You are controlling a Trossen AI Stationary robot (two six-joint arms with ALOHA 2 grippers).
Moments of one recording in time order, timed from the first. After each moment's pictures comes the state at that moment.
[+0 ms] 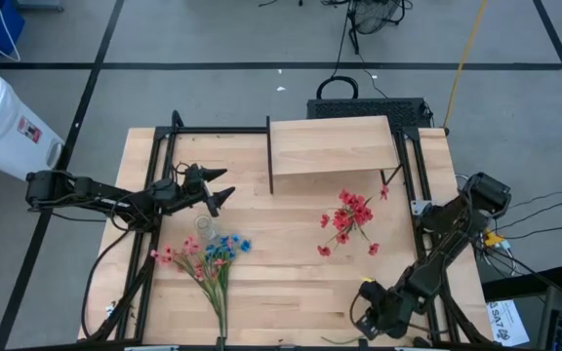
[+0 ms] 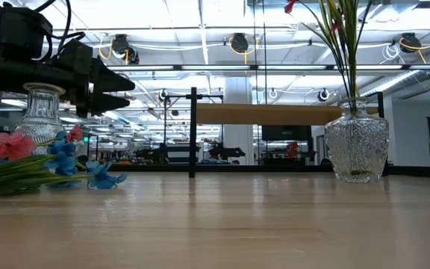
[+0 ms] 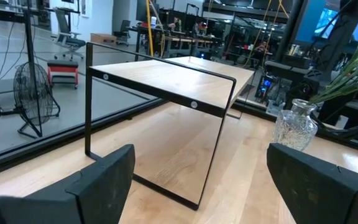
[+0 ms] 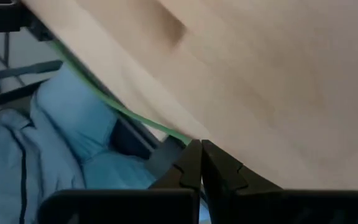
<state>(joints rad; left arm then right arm) 0.14 1.02 0.01 1.00 -0.29 -0.21 0.95 1.61 0.90 -0.33 0.01 1.86</state>
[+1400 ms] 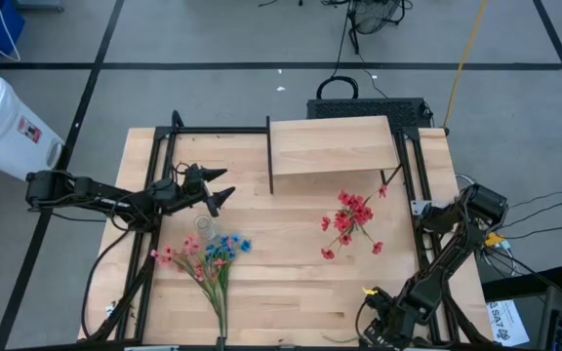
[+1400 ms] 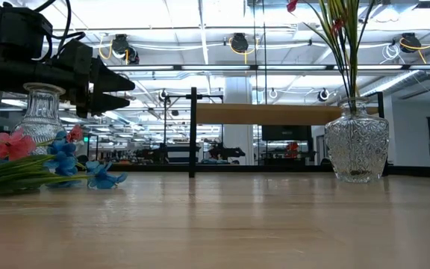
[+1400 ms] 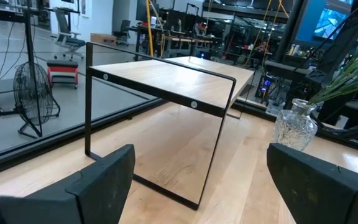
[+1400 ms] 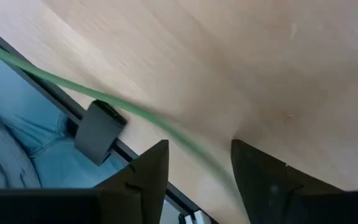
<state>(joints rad) 0.14 1.02 0.01 1.00 -0.29 -0.21 1.02 1.71 0.90 -0.35 -0.09 1.93</state>
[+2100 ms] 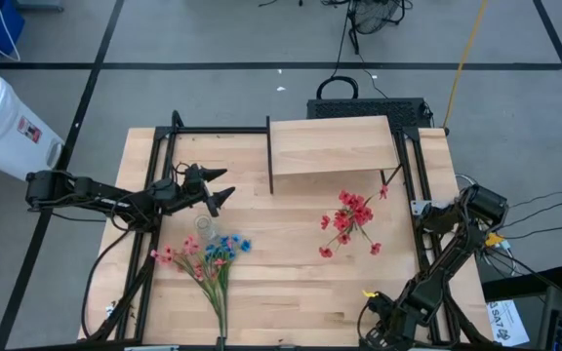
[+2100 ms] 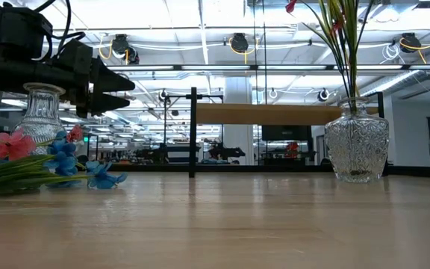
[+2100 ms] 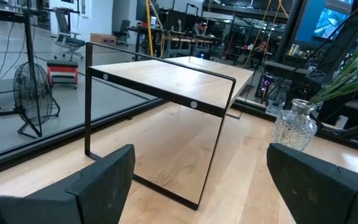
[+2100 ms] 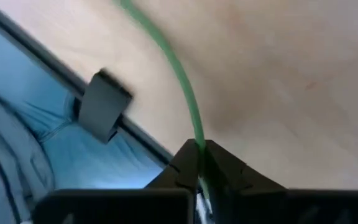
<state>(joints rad) 0.14 1.02 0.01 1.00 -0.29 -0.21 1.02 1.72 0.90 -0.30 -0.14 1.96</state>
